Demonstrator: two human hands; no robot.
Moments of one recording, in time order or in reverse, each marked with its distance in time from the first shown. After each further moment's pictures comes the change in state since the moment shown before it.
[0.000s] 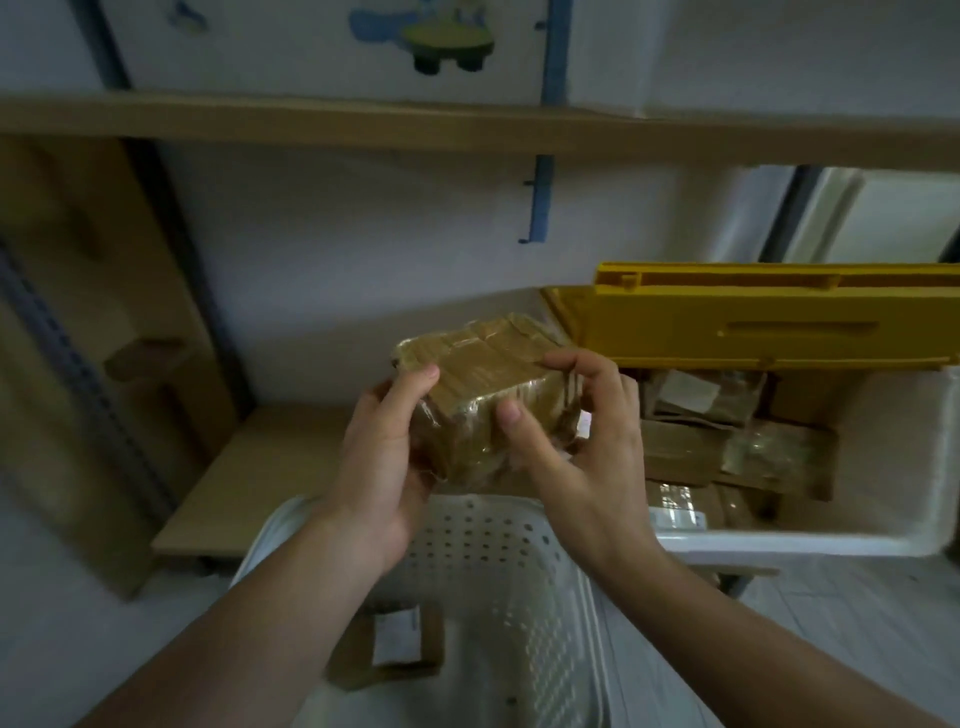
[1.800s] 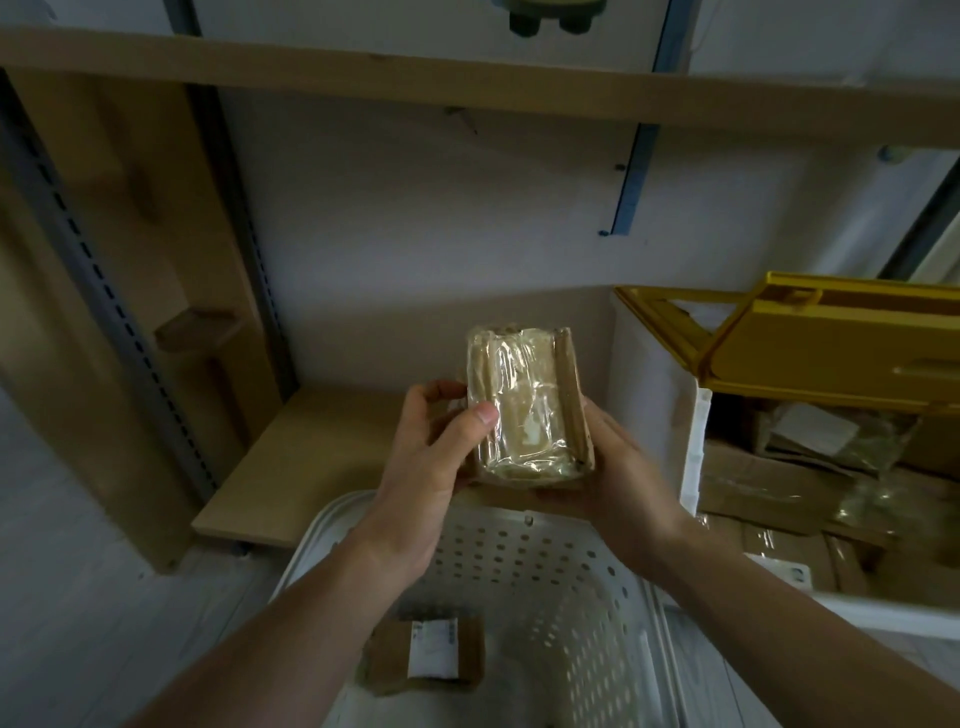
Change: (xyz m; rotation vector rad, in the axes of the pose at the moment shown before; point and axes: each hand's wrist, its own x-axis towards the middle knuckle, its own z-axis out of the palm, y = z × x) left_hand 0.048 -0.011 -0.069 0.199 -0.070 0.158; right_hand 0.047 0.045 0.064 0.470 -0.415 0.553
